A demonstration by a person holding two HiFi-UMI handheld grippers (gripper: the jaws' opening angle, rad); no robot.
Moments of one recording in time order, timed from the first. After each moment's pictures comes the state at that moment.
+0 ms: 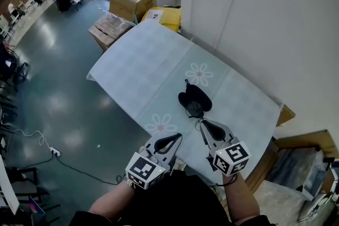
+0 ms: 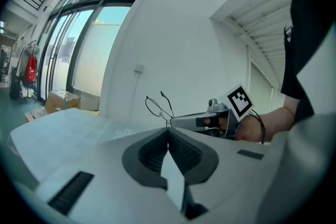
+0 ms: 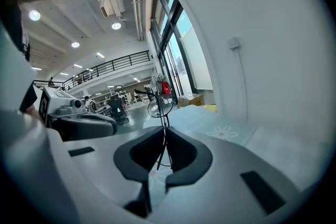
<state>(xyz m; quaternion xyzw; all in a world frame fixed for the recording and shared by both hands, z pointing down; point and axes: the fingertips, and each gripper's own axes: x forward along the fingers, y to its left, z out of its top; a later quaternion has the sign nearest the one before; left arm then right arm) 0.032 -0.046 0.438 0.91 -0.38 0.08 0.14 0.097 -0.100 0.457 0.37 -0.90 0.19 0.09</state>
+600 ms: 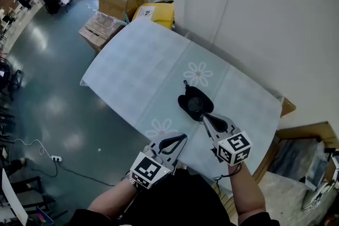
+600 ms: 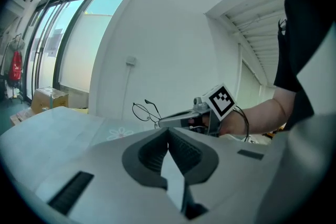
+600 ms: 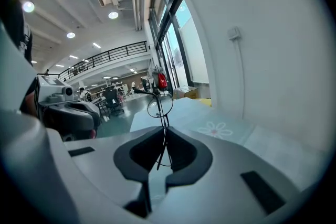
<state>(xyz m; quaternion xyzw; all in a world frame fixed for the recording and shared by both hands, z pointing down) 0.033 -0.078 0.455 0.93 -0.32 0.10 0.14 0.096 -0.152 0.495 0.38 -0.89 0.19 0.15</state>
